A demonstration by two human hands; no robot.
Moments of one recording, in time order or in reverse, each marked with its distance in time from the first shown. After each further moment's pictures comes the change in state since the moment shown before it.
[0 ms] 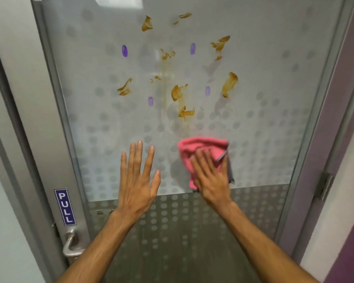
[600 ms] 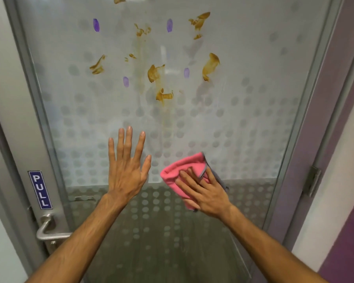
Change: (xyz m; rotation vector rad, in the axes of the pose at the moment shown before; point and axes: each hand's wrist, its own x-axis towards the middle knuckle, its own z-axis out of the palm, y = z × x) left_hand 0.000 0.028 0.041 0.202 0.019 -0.033; right_hand -0.092 0.043 -0.002 -0.077 -0.201 -0.375
